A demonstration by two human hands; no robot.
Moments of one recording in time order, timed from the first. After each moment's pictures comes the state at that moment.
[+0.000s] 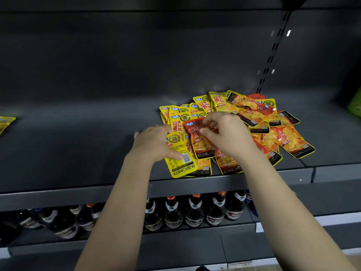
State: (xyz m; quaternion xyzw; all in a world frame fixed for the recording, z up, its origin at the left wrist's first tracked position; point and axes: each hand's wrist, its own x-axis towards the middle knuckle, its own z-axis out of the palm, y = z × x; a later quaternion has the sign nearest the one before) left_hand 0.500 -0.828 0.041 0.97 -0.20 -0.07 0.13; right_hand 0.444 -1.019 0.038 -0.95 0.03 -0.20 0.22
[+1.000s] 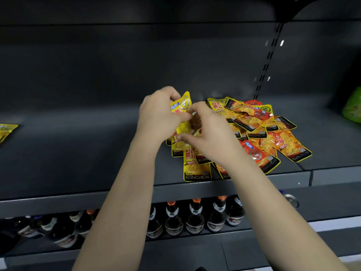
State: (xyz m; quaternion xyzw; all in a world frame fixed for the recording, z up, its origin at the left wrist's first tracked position) left_hand 0.492 -0.846 0.103 0.88 -0.21 0.15 0.40; right_hand 0.431 -0.975 0.069 -0.93 -0.04 -0.24 0.29
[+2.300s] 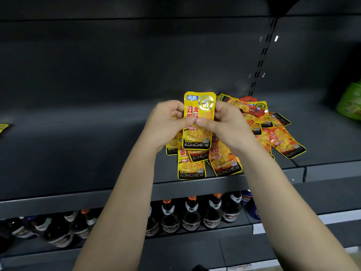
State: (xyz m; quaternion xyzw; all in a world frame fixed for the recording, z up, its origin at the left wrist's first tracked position) left_hand 0.492 -0.860 0.073 0.77 -0.26 -0.05 0.58; right_hand 0.438 -1.021 0.058 -0.76 -0.05 -0.18 0.63
